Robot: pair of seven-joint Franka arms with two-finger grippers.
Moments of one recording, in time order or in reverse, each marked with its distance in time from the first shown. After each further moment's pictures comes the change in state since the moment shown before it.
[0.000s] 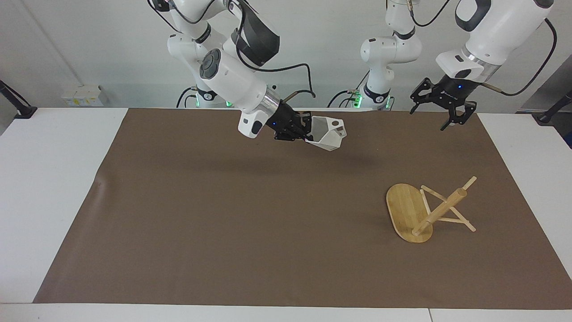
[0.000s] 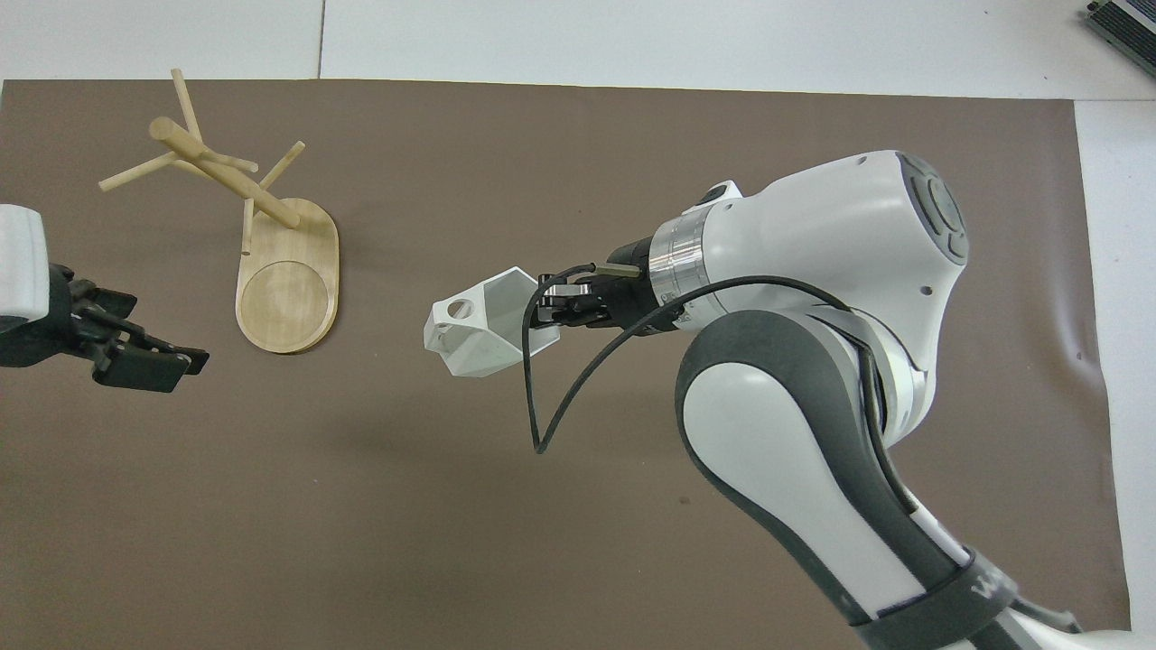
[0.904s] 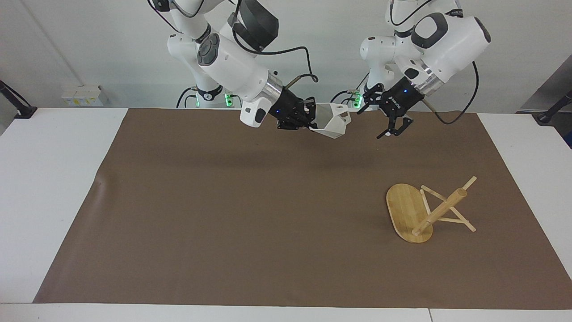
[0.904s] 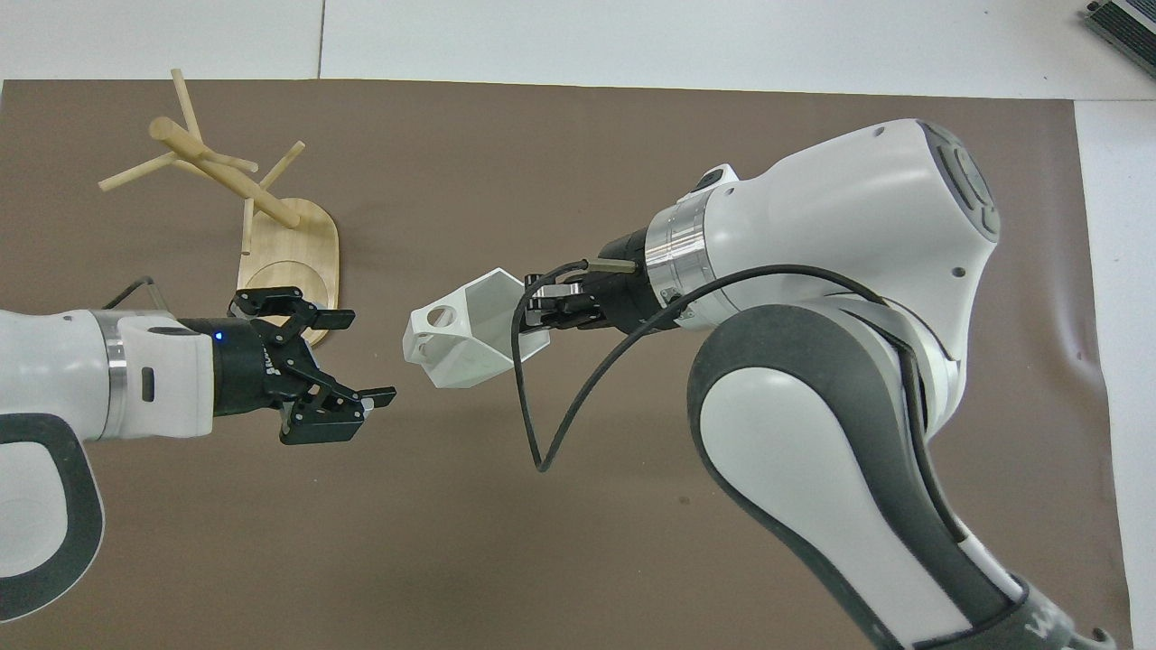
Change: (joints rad) left arm -0.168 -0.101 -0.008 -0.343 -0.543 0.384 0.420; right arm 0.003 0.000 0.005 0.063 0.000 -0.058 0.008
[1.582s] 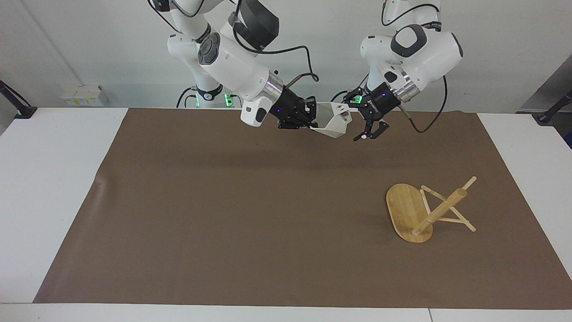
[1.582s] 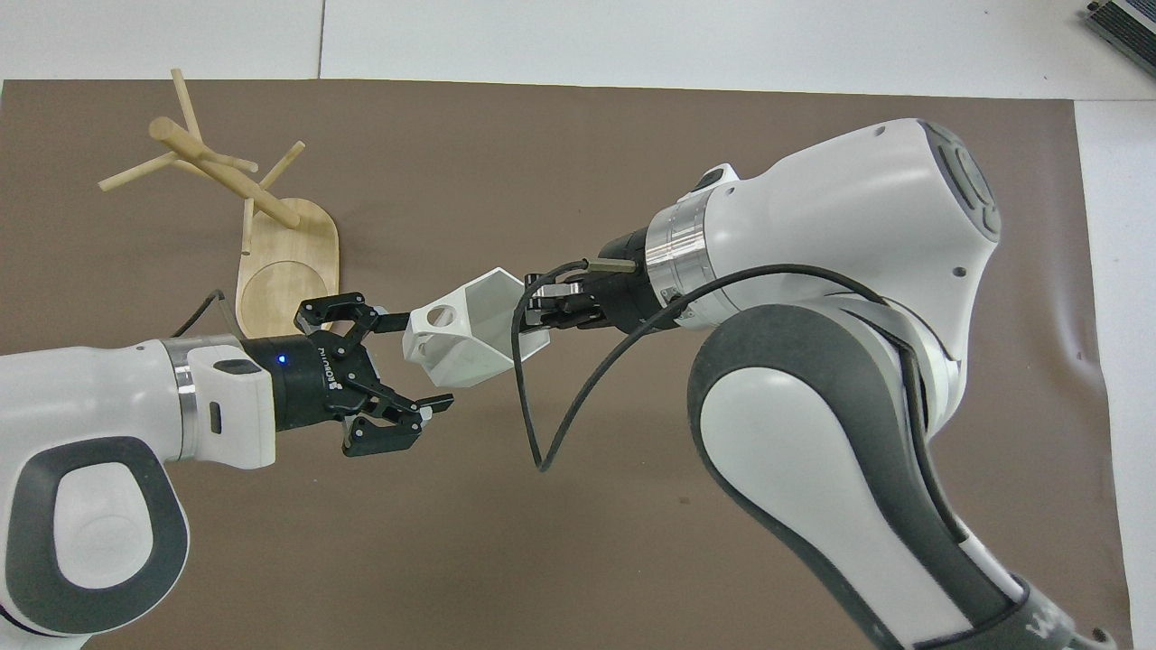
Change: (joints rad) left arm -0.106 -0.002 0.001 -0.078 -0.206 0.174 0.186; right arm 0.000 0.000 0.000 0.001 0.000 0.000 0.000
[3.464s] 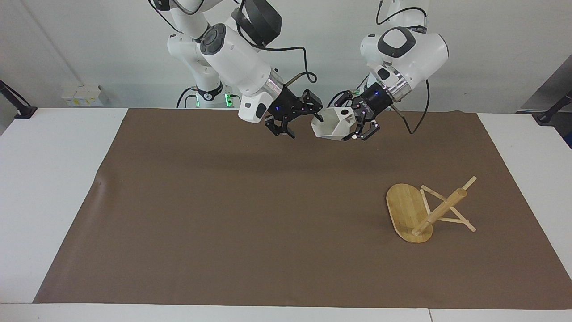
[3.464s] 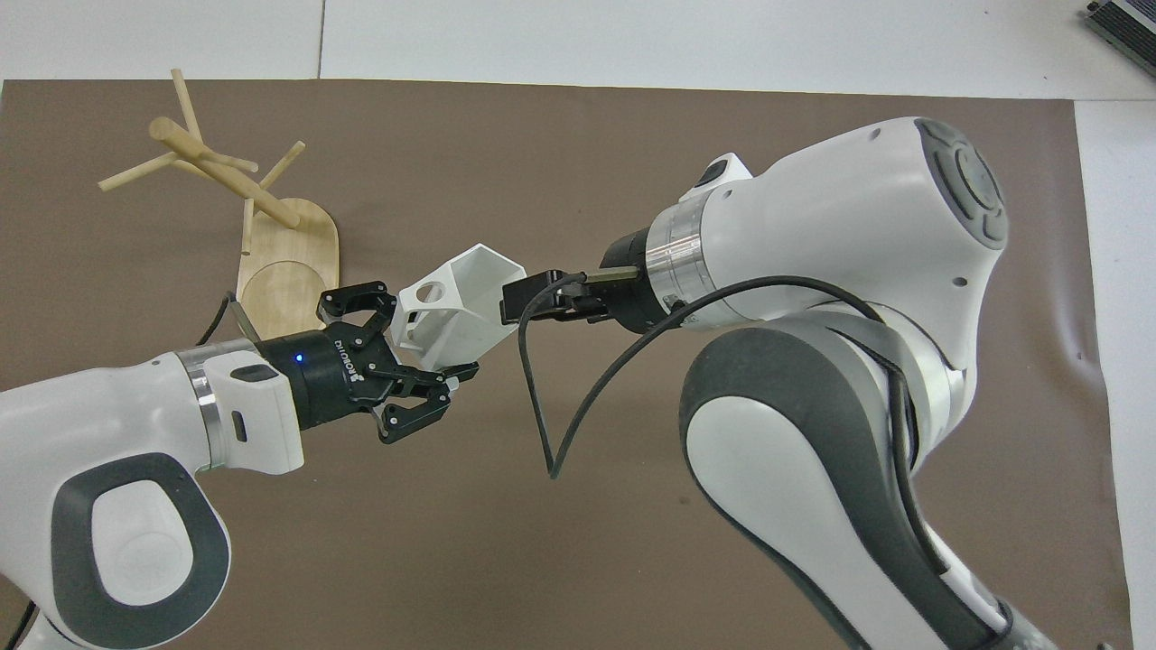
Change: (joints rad) left arm -0.083 0.001 0.018 -0.014 -0.098 0.160 0.014; right arm 0.001 -0.009 0.000 0.008 -0.115 0.005 -0.020
